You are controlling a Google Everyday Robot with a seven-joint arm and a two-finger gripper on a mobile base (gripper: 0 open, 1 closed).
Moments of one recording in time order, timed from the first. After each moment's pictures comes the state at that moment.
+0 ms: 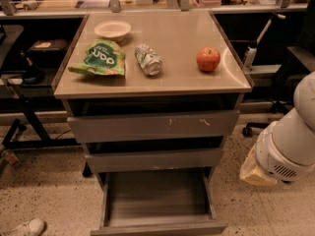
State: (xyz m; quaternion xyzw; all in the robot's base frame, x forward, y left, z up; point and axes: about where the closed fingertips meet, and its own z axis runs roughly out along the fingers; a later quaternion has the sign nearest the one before) arm 0.364 -0.211 0.785 -0.55 0.83 0.02 0.10
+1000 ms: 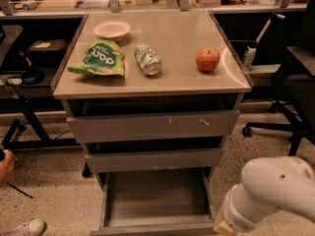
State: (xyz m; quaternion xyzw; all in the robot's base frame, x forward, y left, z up) arm 0.316 -0.180 0.584 -0.53 0.84 0.11 0.04
